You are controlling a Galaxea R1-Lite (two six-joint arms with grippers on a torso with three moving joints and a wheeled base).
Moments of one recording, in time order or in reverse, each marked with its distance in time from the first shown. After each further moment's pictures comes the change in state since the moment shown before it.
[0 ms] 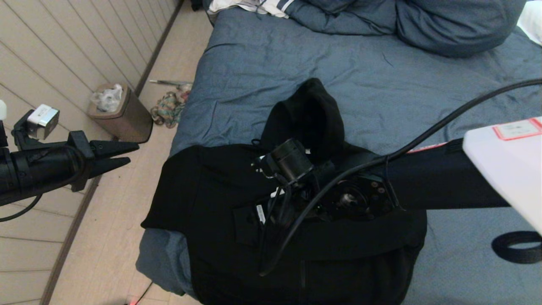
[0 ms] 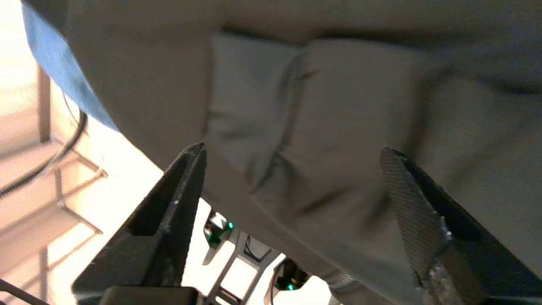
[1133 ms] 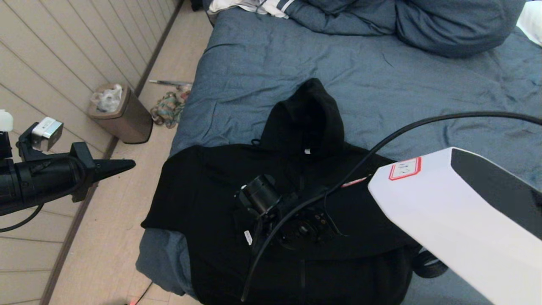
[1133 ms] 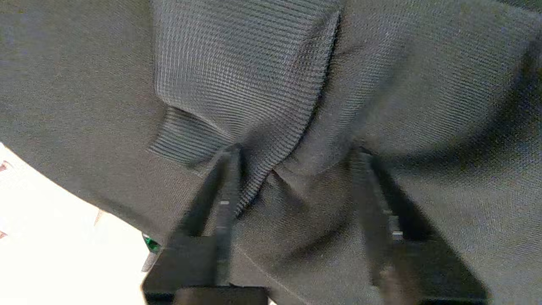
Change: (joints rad) left arm 0.015 0.016 0.040 0.001 -0.021 0.000; right arm 0.046 0.183 -0.027 -0.061 -0.163 -0.070
